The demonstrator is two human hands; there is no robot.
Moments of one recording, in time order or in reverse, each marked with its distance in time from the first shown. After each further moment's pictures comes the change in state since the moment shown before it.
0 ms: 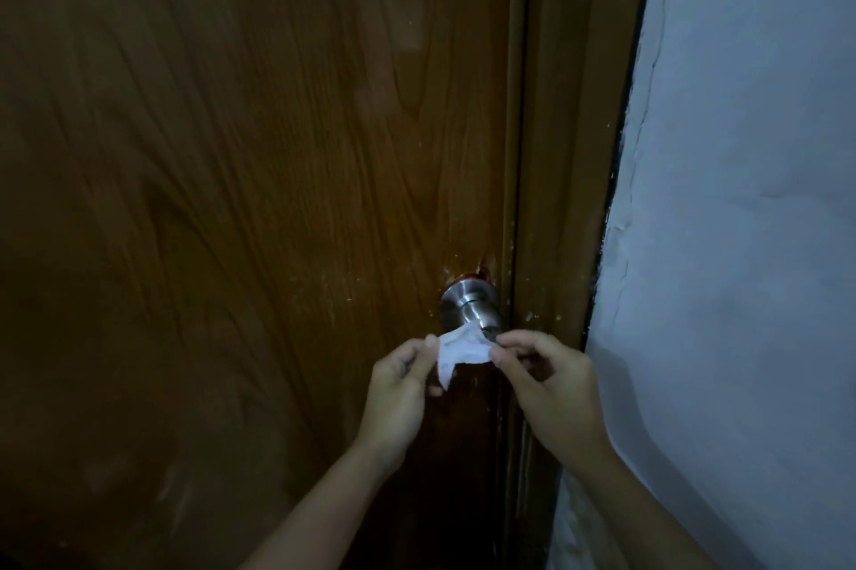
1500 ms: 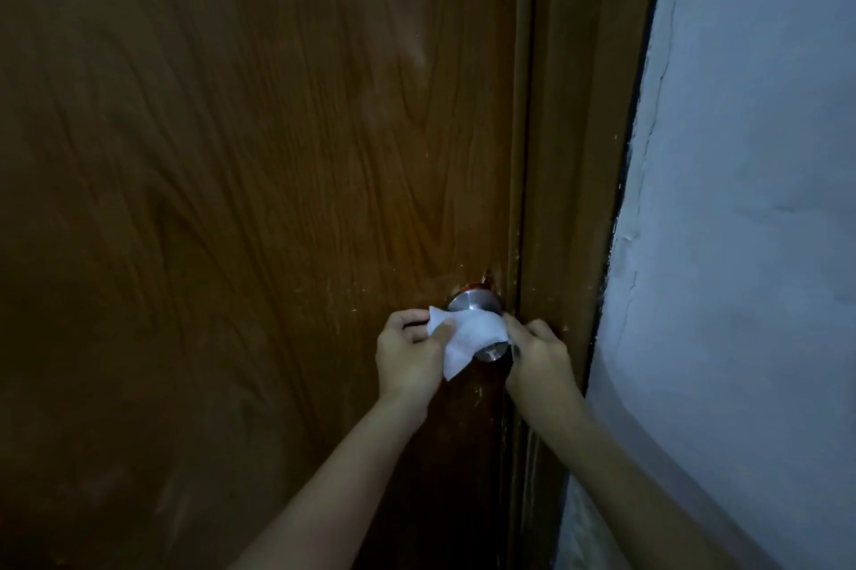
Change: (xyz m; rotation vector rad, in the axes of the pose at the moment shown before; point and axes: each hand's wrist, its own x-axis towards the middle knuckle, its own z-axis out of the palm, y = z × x) left_hand 0.041 0.019 0.014 0.036 0.318 -0.112; right_hand 0.033 0.016 0.022 -0.549 -0.165 0.068
